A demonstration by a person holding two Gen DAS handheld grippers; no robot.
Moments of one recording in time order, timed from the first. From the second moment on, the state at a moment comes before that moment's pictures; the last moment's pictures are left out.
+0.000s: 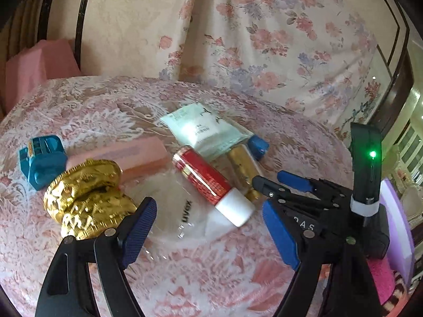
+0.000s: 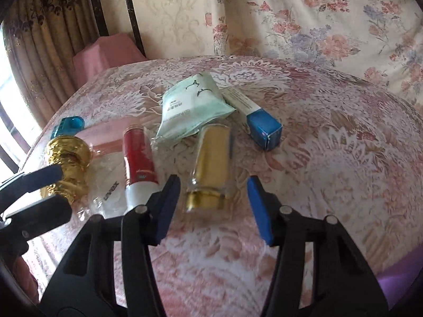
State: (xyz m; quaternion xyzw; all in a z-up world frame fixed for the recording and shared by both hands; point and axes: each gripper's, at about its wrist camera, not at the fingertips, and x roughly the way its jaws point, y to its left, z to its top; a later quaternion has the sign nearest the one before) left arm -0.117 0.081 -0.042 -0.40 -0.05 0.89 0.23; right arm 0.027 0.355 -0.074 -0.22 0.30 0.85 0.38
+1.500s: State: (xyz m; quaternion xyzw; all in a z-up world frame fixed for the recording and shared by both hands) left arm -0.190 0.181 -0.087 -0.47 0.06 0.85 0.23; right arm 0.084 0.345 -0.110 -0.19 0.36 0.83 0.38
